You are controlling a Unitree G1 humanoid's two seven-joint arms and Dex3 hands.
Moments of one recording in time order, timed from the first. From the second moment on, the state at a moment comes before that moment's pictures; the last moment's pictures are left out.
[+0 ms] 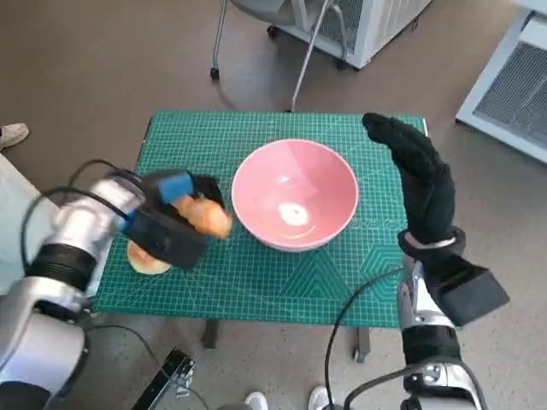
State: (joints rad) left arm -1.03 0.71 -0.57 0.96 0.89 -0.43 -0.22; right arm -0.66 -0.10 -0.13 0.69 0.18 -0.93 0.34
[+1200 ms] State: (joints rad) left arm -1.02 0.52 -0.44 0.43 0.81 -0.28 -0.24; right arm -0.65 -0.10 -0.13 0.66 0.20 -0.91 0.34
